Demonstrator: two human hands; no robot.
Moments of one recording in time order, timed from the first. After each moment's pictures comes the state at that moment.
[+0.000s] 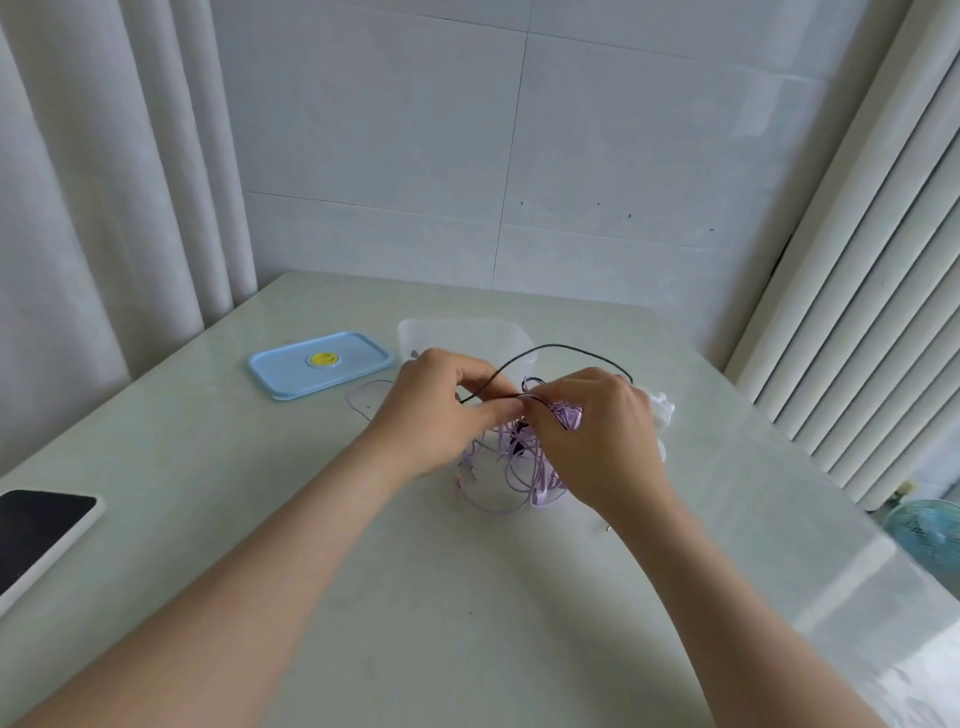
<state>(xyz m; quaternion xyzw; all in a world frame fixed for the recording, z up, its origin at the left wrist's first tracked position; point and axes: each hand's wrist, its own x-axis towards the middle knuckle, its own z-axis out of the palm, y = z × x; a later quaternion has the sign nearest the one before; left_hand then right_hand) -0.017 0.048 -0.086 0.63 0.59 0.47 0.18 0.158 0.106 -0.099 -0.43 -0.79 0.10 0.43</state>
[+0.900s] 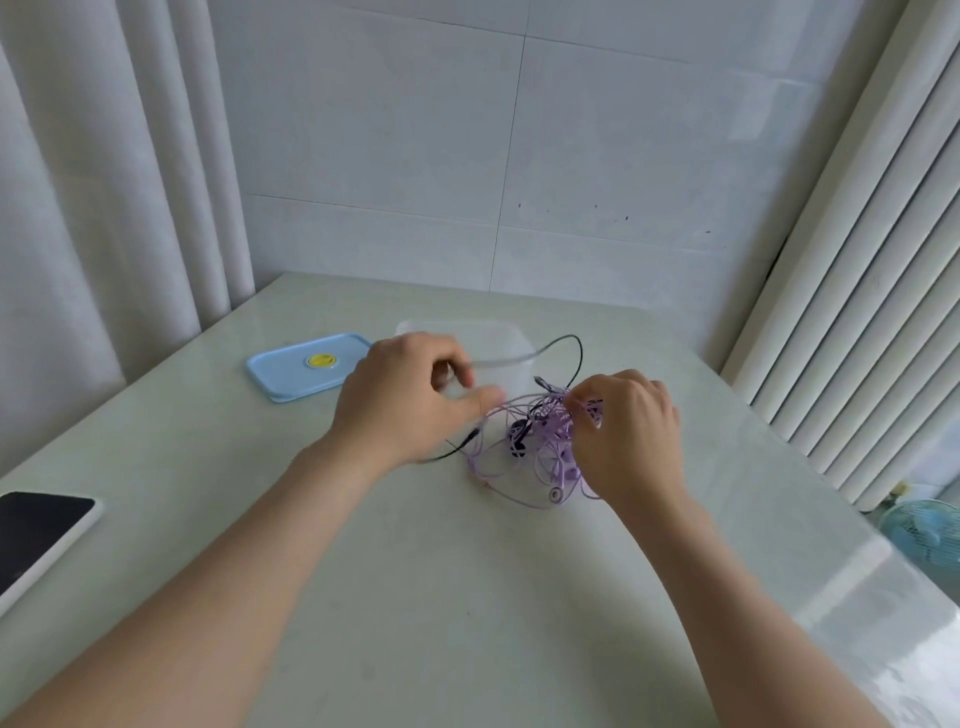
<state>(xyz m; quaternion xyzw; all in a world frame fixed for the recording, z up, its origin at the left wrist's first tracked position) -0.042 0.052 -0.089 0.62 0.66 0.43 -0.03 0.177 0.125 -0.103 -0.54 -0.77 0.01 0.34</state>
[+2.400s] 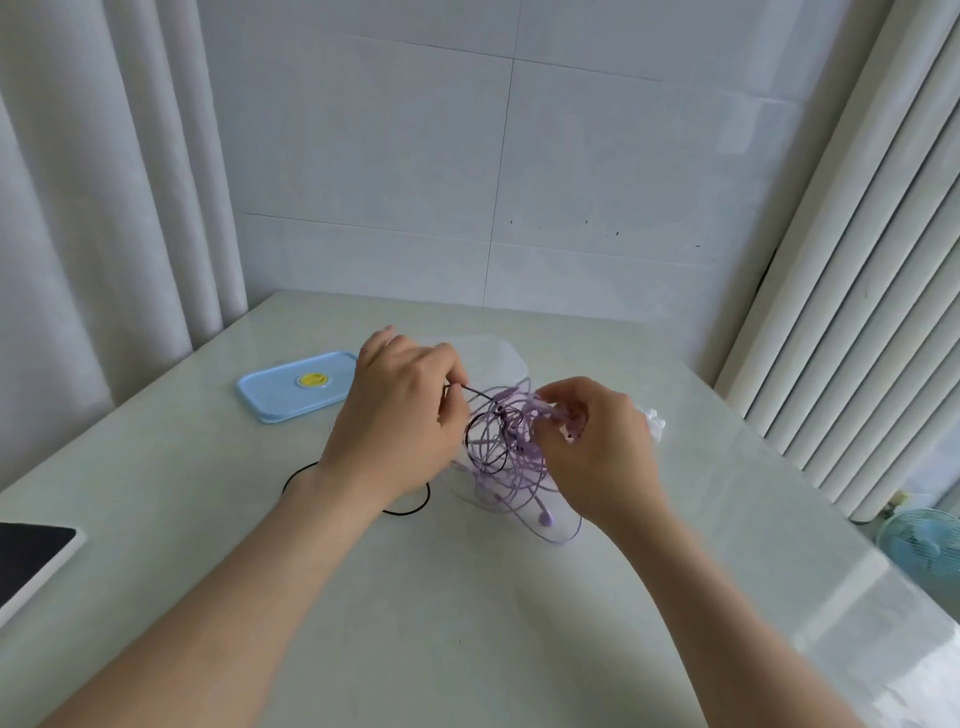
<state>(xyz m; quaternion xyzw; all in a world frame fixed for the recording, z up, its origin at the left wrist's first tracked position) -0.035 0.054 -0.088 0.67 0.59 0.40 -0.21 0.164 0.105 -0.088 -0.47 -0.76 0.15 0.42</state>
